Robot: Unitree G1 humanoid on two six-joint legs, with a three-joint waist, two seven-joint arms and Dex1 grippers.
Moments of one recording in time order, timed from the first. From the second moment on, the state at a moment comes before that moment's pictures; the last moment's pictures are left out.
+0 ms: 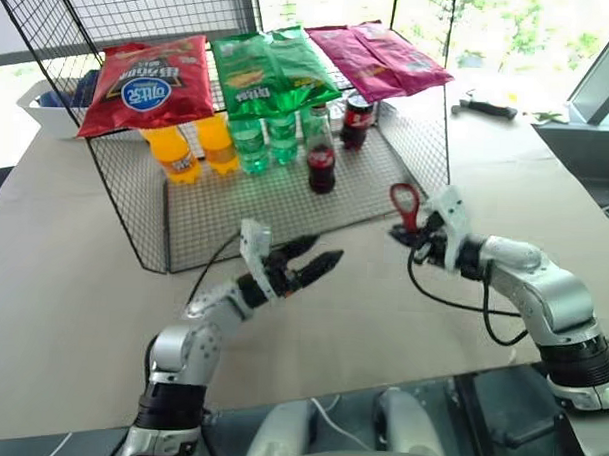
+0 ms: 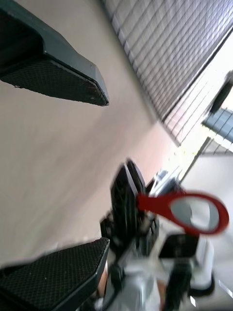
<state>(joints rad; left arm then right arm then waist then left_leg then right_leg) -0.17 0.27 0.05 -0.12 -0.64 0.43 -0.71 -0.44 -0.52 0.13 -0.21 0.36 0.67 0.57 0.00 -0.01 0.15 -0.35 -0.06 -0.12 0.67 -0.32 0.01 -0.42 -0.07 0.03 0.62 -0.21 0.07</state>
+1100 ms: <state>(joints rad) -0.83 0.12 0.04 0.79 -0.12 -0.24 -0.35 -0.24 -0.33 0.18 -0.34 -0.14 0.31 0.24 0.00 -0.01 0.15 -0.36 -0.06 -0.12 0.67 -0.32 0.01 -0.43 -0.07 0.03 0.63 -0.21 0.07</state>
